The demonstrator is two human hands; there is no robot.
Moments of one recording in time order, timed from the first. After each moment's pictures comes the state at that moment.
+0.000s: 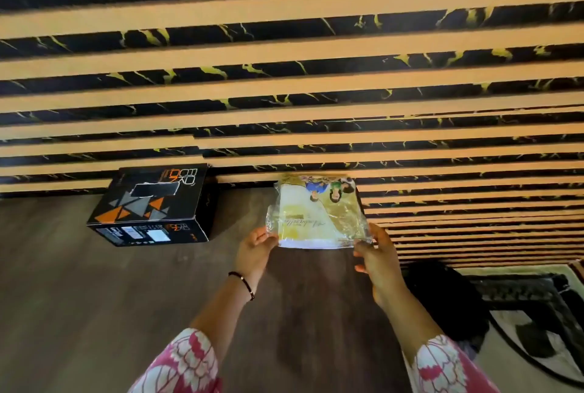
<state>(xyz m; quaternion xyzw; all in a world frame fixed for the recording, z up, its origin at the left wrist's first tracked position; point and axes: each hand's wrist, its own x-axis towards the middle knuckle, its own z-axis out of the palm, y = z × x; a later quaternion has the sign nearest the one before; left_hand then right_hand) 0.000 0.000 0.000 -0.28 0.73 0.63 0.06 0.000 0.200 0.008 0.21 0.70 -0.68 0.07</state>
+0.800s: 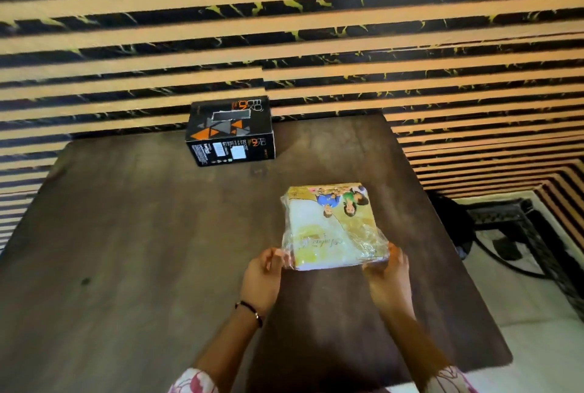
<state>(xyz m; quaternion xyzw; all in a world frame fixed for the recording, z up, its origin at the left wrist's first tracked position) 0.256 -0.135 -0.015 -0.18 0.79 0.58 0.09 0.262 0.071 -0.005 0.25 0.83 -0.50 0.03</state>
